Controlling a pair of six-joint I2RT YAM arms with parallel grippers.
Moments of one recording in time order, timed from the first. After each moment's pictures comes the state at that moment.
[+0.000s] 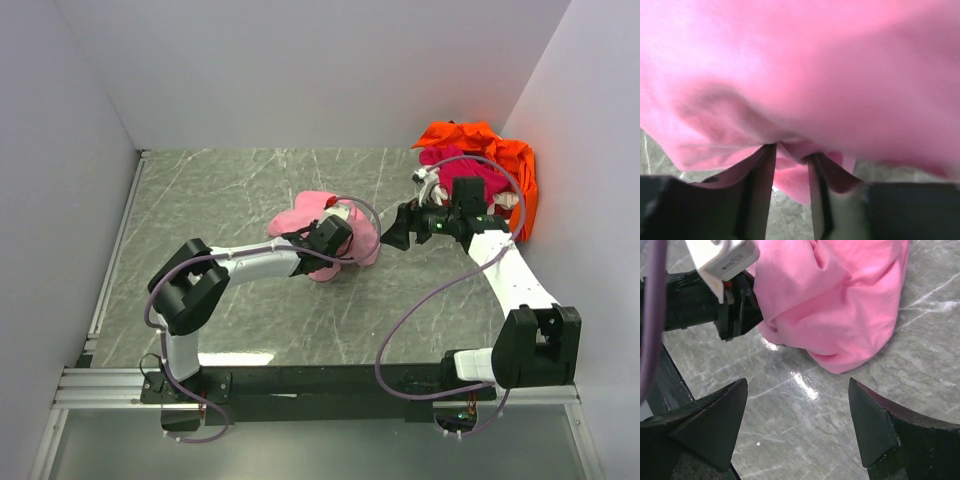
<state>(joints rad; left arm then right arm) -0.90 1.86 1.25 -0.25 -0.47 -0.35 0.03 1.31 1.00 -0.46 -0.83 -0.18</state>
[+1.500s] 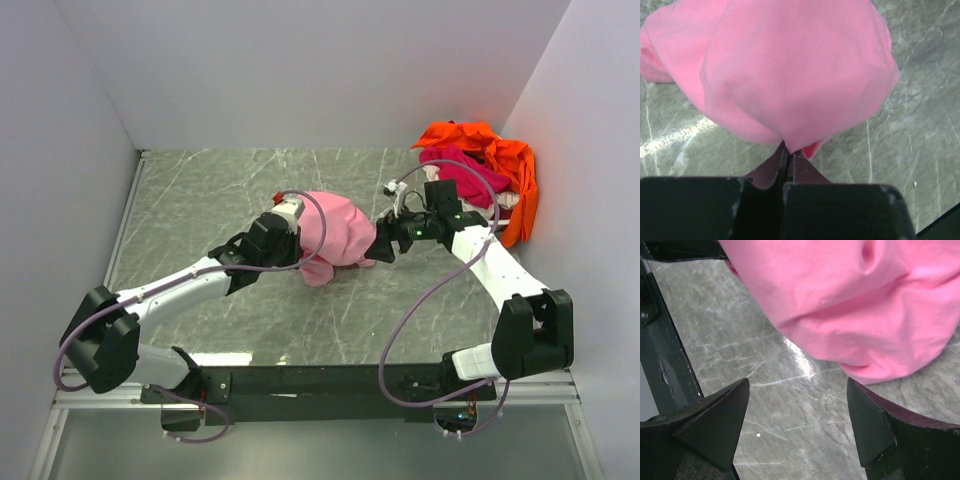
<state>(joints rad) -0.74 1.36 0.87 -0.11 -0.11 -0.39 0.18 1.38 1.01 -0.52 -0.83 -0.32</state>
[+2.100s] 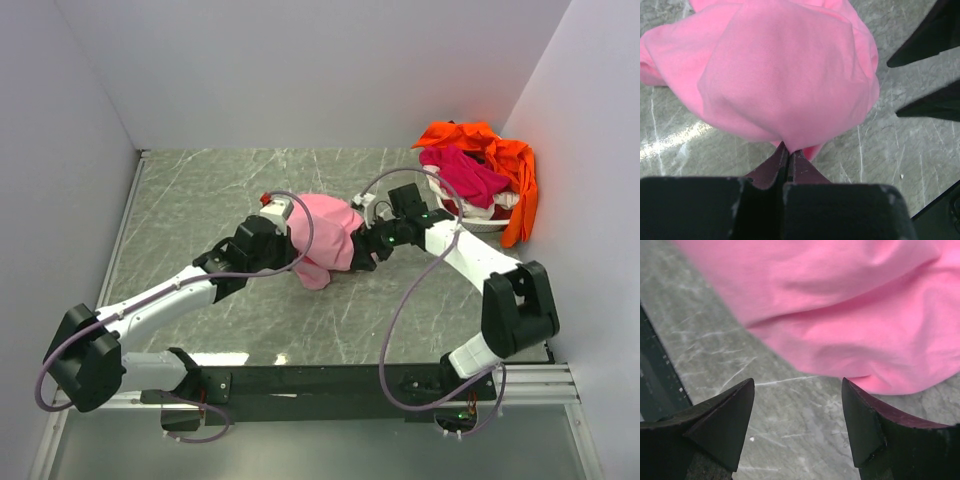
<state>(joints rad) -0.72 1.24 0.81 -0.11 -0.07 -0.41 0.35 1.49 1.02 -0.51 -0.66 -0.33</state>
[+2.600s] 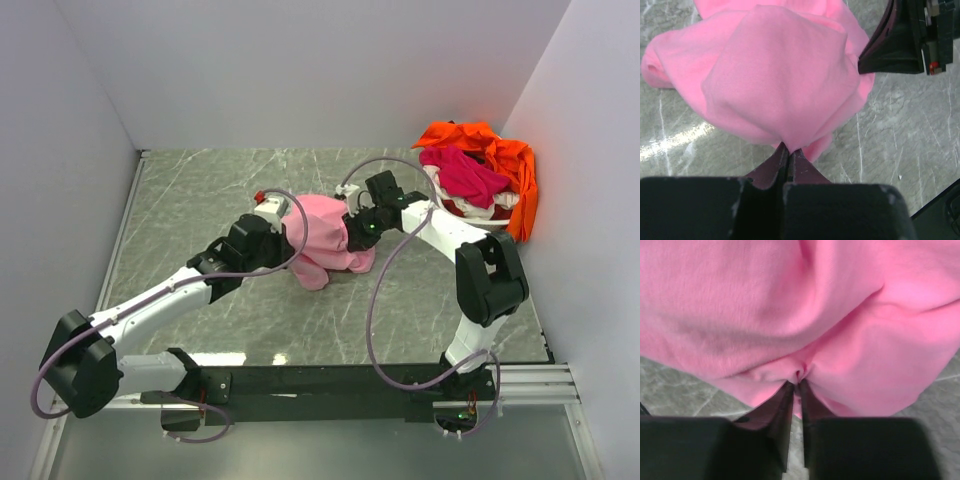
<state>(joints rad) -0.69 1.21 0.80 -0.12 -0.06 -0.41 0.42 1.76 1.25 -0.54 -0.47 -0.28</state>
